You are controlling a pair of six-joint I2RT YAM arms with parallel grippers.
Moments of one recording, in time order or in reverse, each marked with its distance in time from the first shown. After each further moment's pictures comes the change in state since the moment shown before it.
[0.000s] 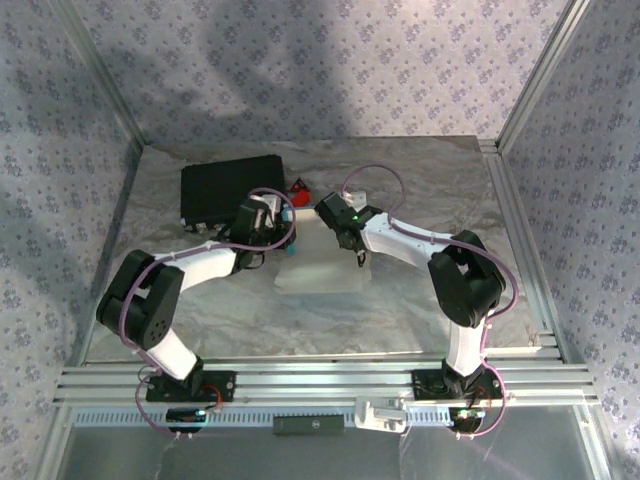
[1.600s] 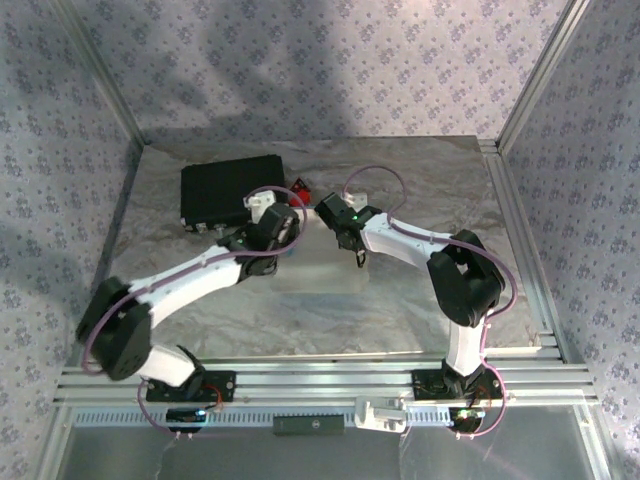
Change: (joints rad) left arm -0.288 -0.242 0.157 -0.492 -0.636 -0.374; right arm -0.001 0.005 0.000 -0.010 -0.021 0.048
